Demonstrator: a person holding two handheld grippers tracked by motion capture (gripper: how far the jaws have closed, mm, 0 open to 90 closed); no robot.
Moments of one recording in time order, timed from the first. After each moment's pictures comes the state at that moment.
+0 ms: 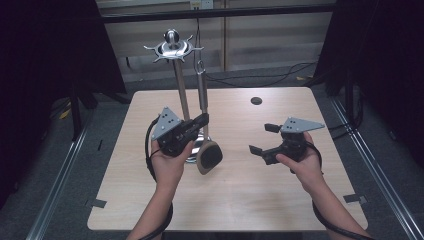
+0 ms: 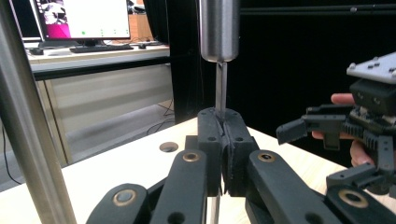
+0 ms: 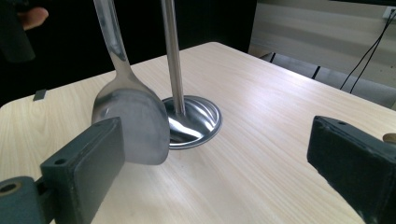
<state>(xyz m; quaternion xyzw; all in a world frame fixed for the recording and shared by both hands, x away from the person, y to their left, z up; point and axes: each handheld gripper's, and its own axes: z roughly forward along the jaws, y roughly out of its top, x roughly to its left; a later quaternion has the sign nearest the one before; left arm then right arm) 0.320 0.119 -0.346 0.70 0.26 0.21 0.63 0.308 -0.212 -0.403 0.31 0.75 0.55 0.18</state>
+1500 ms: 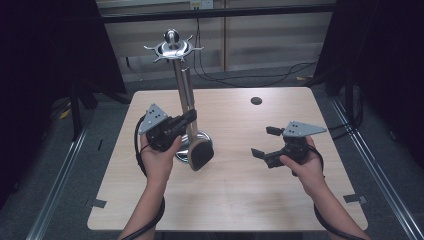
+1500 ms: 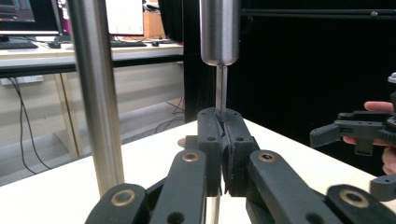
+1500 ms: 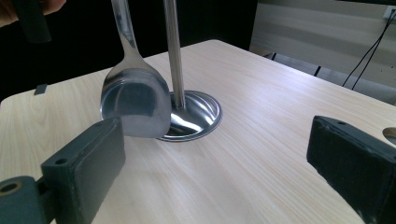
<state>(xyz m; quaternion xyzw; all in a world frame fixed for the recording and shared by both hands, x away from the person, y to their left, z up) 0.339 0.147 -0.352 0.69 0.28 0.21 0.63 0.303 -0.217 -0.410 0.31 0.75 0.55 0.18</state>
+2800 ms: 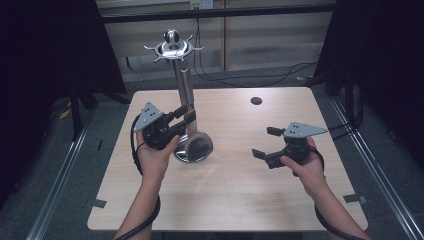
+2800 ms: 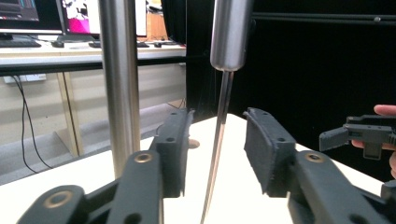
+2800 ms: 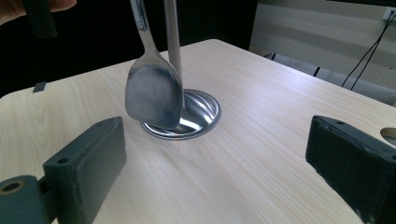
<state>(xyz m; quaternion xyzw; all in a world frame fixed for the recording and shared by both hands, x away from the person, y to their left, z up) 0.345 0.154 -0.355 0.68 0.29 0.21 0.63 0.302 -0.219 -0.411 0.31 0.76 0.55 0.19</state>
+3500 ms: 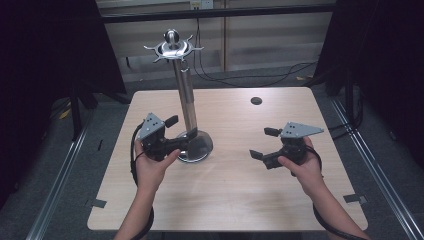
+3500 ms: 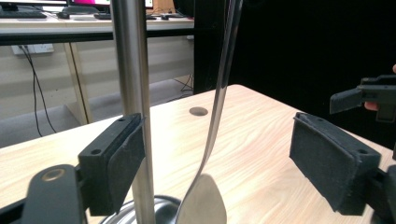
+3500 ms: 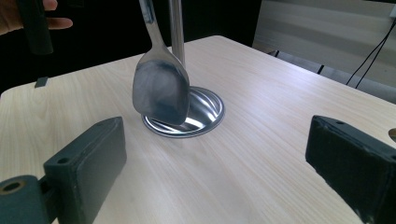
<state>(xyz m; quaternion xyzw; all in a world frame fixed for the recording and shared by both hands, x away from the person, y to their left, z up) 0.336 0.162 -0.380 0.71 0.32 0.21 0.59 0.304 -0.213 -0.414 0.30 0.76 0.54 0.18</state>
